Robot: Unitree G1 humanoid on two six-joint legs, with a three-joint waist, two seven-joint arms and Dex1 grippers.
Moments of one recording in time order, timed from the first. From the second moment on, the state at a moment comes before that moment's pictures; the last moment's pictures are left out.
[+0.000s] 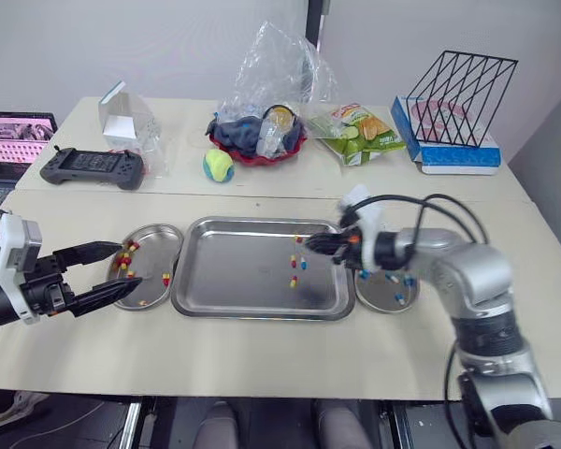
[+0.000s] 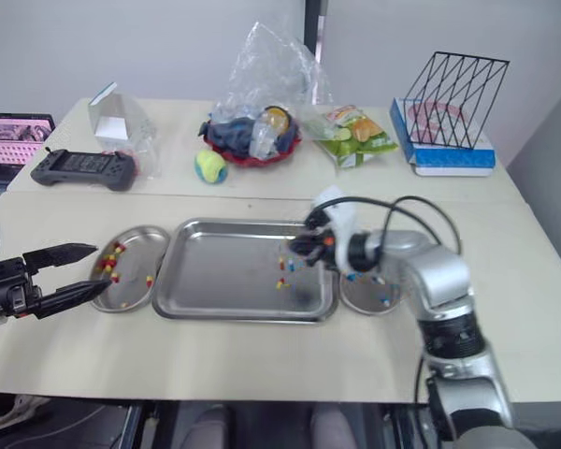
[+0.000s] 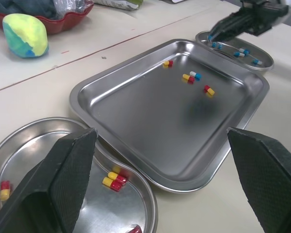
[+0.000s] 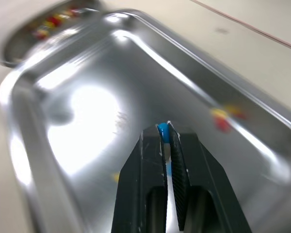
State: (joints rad) left arm 0.03 0.96 0.58 -0.13 -0.71 0.52 -1.24; right arm -0.66 -0.59 0.04 -0.11 0.40 0.99 0.76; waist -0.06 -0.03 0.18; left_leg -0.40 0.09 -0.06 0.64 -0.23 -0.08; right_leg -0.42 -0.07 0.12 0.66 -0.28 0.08
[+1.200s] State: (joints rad) left arm -0.08 0.95 0.61 0.15 -0.63 0.35 -1.20; right arm -0.60 -0.89 -0.19 0.31 0.32 0.50 0.90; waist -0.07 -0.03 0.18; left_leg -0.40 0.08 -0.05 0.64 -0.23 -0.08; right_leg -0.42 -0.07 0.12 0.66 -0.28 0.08
